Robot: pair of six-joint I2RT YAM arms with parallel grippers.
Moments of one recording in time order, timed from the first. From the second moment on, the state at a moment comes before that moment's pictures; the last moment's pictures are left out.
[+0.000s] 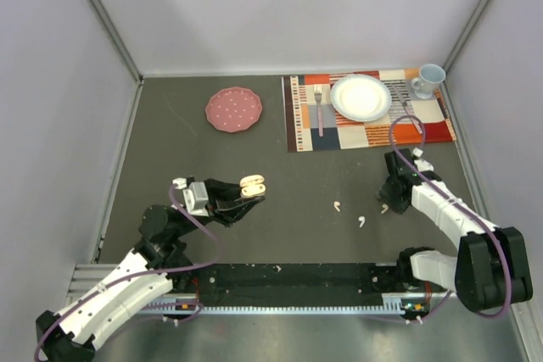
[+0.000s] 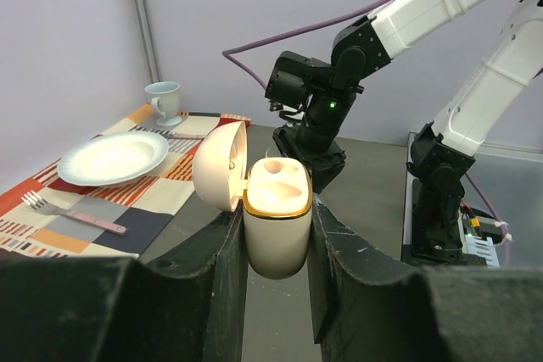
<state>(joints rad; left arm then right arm) -0.72 0.40 0.27 0.52 0.49 -0.18 0.18 1.16 0.59 -0.63 0.27 0.84</state>
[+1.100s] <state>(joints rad) -0.72 0.43 0.27 0.52 0.49 -0.19 0.18 1.19 0.56 -0.58 0.29 0.81</state>
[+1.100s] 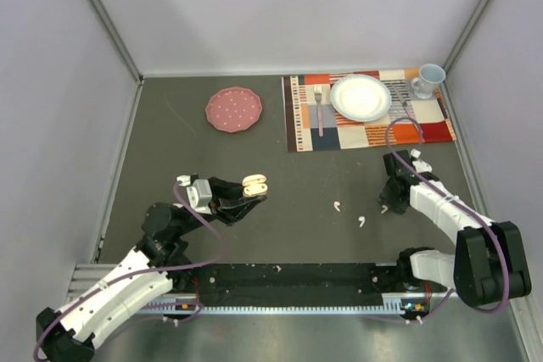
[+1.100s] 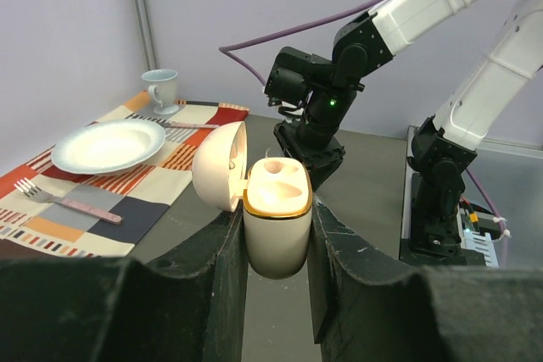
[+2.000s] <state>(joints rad) -0.72 0.43 0.27 0.52 0.49 -0.19 0.18 1.19 0.56 -0.55 0.27 0.80</state>
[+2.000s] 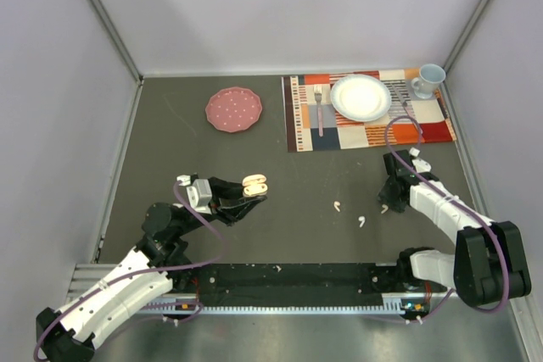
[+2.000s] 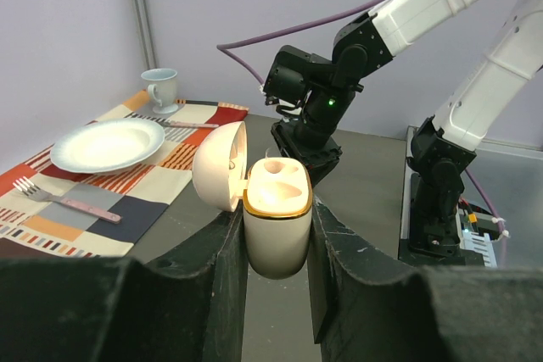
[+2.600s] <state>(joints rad) -0.72 0.43 0.27 0.52 0.49 -0.19 0.18 1.18 0.54 -0.54 0.27 0.76</state>
